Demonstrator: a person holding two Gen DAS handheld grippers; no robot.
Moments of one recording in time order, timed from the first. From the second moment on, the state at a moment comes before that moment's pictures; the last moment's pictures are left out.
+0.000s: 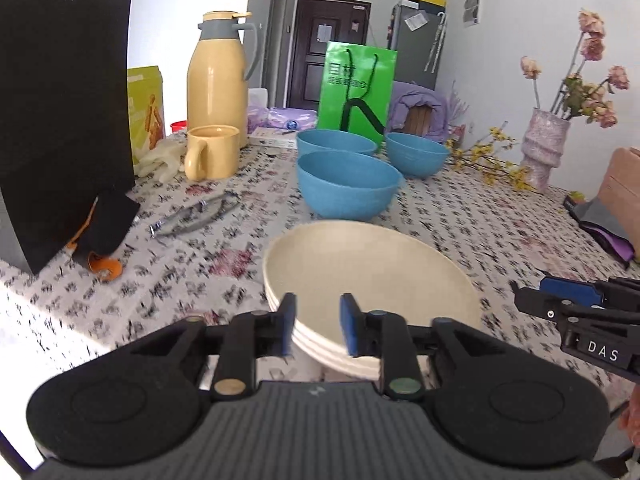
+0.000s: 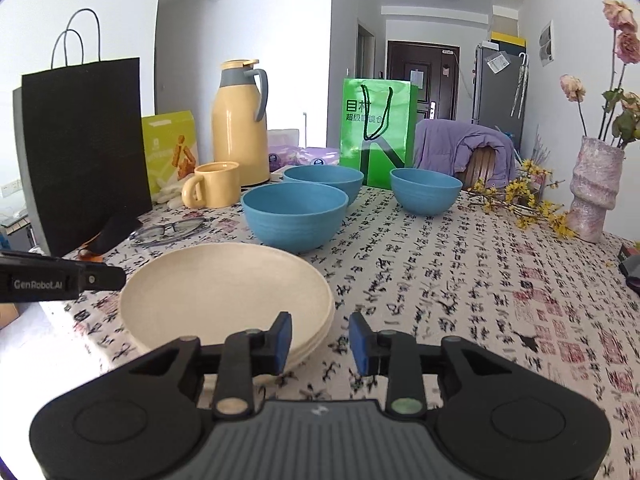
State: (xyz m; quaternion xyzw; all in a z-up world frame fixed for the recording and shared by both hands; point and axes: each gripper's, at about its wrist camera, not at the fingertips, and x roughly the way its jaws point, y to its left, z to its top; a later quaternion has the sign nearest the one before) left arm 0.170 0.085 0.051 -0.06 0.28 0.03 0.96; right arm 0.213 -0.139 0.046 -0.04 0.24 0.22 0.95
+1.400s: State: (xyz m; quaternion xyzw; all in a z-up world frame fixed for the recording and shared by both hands) left arm 0.153 0.062 0.061 -0.04 0.23 0.01 0.97; right arm 0.170 -0.197 0.040 0.02 0.18 0.15 0.97
